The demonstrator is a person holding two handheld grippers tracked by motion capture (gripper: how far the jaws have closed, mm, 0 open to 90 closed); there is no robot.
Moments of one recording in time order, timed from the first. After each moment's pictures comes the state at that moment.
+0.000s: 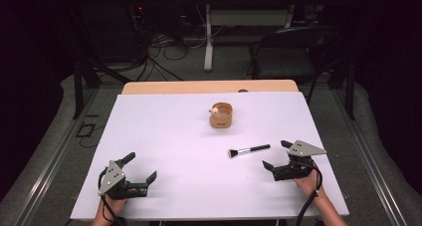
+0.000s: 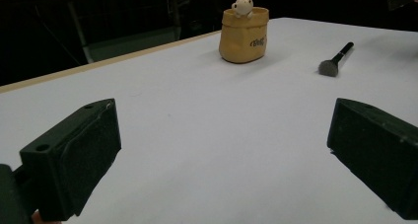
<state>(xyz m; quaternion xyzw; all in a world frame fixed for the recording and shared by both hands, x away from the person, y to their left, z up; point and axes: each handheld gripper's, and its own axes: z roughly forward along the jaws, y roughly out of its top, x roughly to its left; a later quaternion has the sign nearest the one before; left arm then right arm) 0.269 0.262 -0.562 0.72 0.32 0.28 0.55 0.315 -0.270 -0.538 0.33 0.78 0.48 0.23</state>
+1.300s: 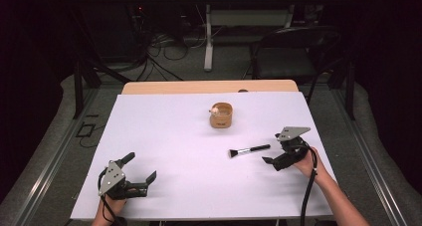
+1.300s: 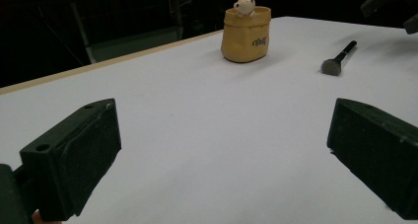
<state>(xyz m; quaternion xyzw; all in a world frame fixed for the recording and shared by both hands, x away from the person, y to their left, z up) 0.269 0.262 -0.561 0.72 0.32 0.28 0.55 0.367 -0.268 -0.530 0.27 0.87 0.38 0.16</state>
